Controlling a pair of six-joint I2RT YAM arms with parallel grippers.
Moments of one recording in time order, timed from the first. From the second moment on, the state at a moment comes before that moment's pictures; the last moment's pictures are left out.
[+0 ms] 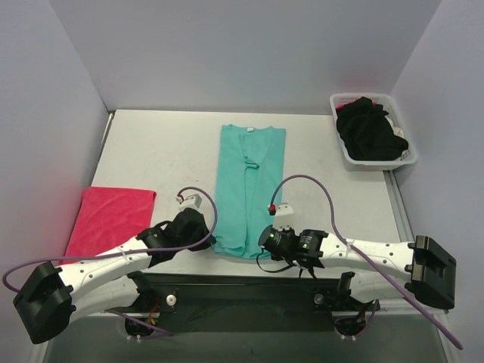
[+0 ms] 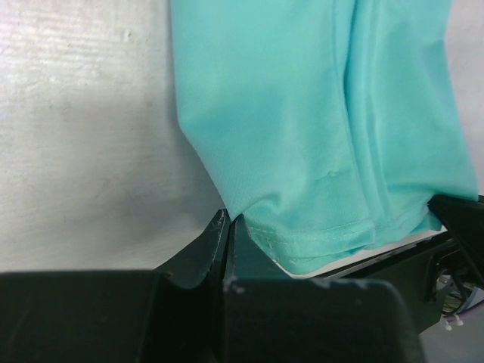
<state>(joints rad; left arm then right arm) -0.86 1.00 0.46 -0.30 -0.15 -0.96 1.18 1.19 0.62 -0.55 0.50 0.87</state>
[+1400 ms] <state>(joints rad) -0.66 1.64 1.09 -0.16 -0.35 -0.66 0.61 1.62 1.06 -0.30 0.43 0.41</state>
